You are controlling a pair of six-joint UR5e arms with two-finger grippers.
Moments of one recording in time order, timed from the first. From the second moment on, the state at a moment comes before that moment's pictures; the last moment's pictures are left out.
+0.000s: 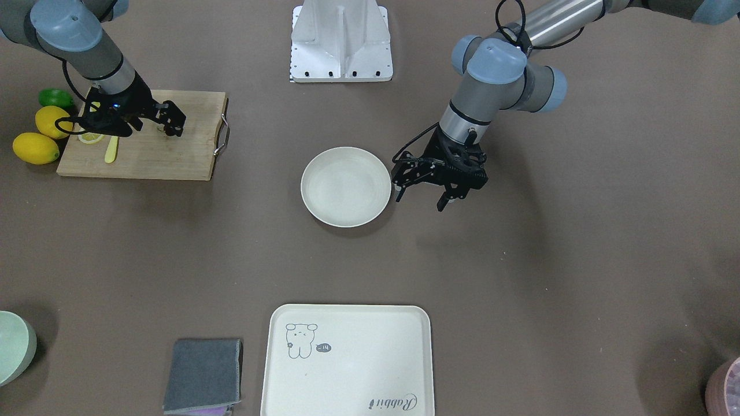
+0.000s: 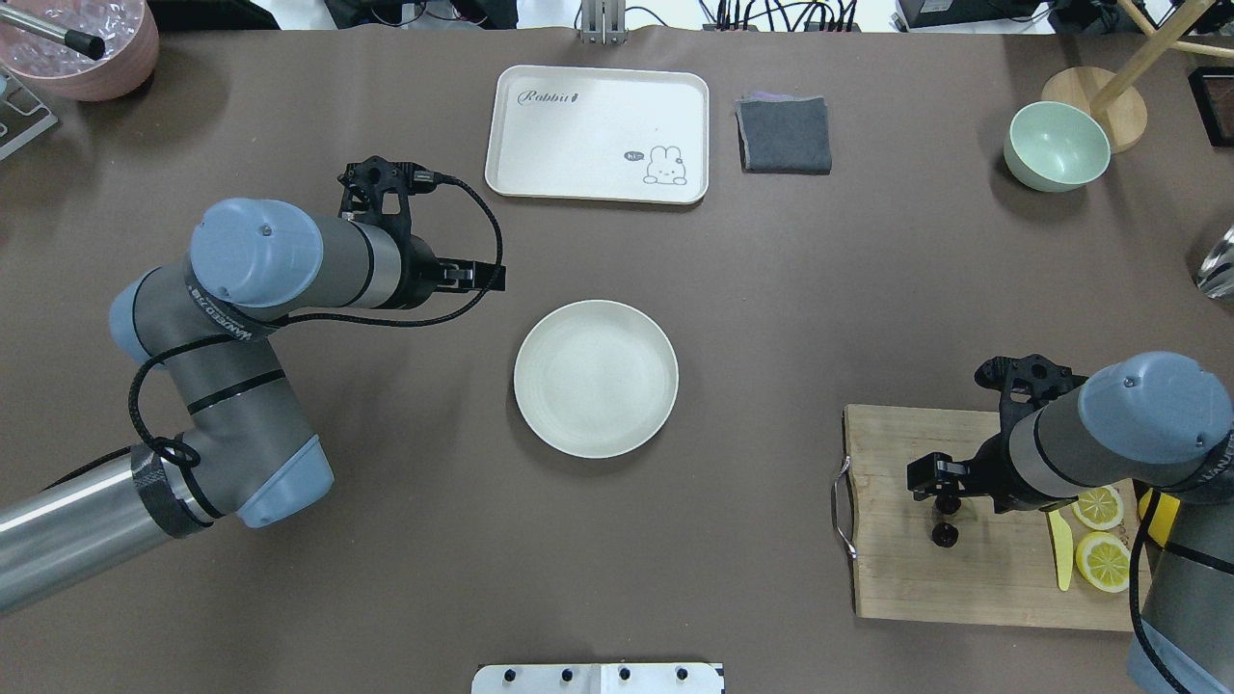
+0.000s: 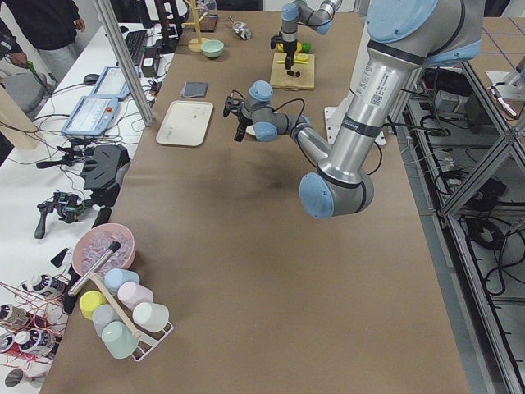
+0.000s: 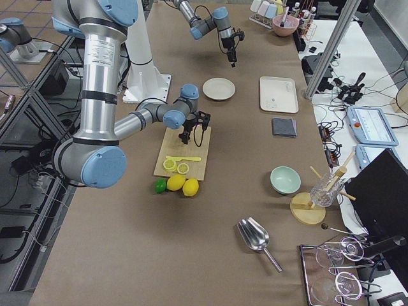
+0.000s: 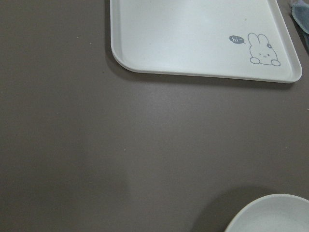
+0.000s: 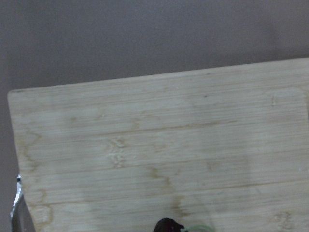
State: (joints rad) left arm -0.63 -2.06 -1.63 -2.17 -1.75 -1.13; right arm 0.50 -1.69 2.03 -1.22 1.97 1.36
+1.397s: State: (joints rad) left arm -0.82 -1.92 -1.62 -2.17 -1.93 -0.88; right arm 0.55 -1.59 2.03 -1.24 1.98 1.36
